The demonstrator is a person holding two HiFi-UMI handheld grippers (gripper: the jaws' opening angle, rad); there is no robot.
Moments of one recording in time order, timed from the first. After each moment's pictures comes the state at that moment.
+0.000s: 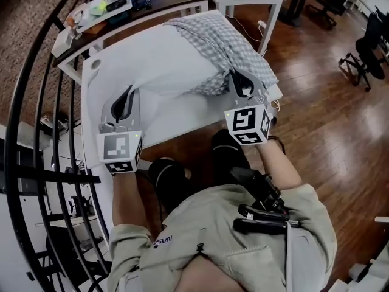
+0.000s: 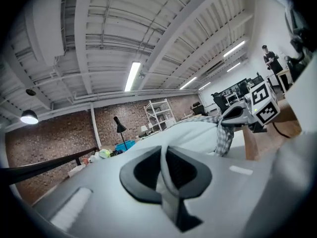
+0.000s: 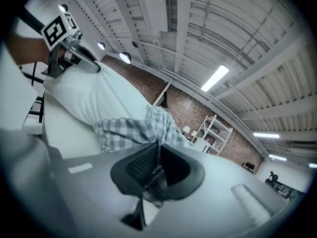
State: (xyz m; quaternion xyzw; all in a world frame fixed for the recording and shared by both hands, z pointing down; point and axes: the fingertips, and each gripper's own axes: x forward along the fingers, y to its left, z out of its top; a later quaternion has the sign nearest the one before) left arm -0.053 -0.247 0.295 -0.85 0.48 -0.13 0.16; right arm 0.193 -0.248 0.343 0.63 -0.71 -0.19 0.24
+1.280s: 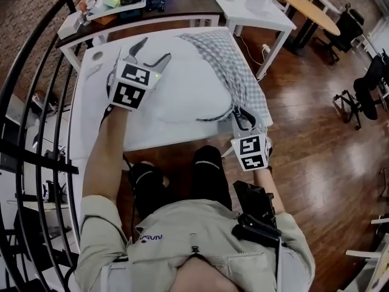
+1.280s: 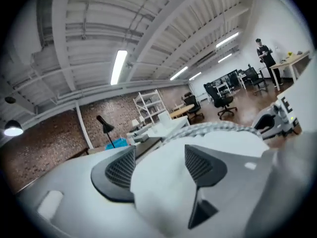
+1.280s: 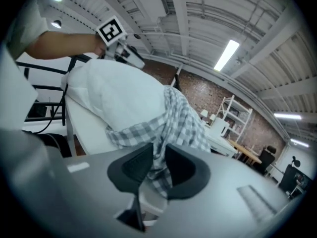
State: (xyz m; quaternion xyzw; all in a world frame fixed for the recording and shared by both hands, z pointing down) left arm 0.024 -0.357 0.267 -0.86 0.44 -0.21 0.16; right arm 0.227 -0.234 0.422 0.56 -0.78 -0.09 0.28
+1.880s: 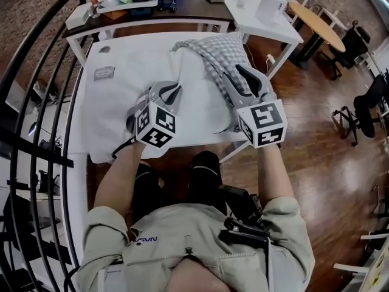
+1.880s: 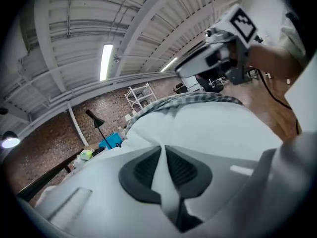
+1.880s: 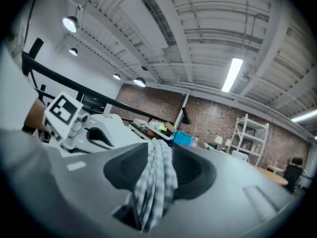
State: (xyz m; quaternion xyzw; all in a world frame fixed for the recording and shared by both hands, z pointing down) left arm 0.054 -0.306 0.373 -0.86 0.41 -0.26 0.17; right arm 0.158 -0.289 0.258 0.48 -0.85 -0.16 0.15
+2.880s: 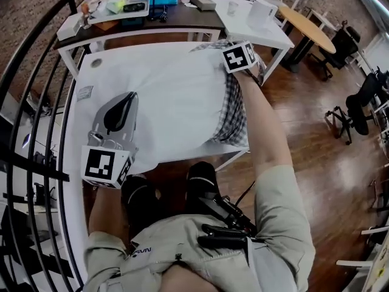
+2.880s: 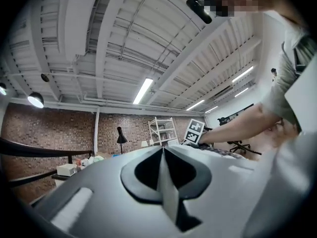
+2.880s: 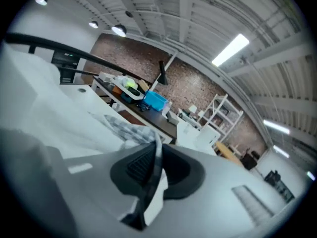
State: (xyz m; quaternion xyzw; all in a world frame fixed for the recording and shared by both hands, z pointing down) left arm -0.050 -0.243 0.252 -0.86 0.48 0.02 0.15; right arm 0.229 -0.507 0.279 0.61 -0.70 -0.11 0.36
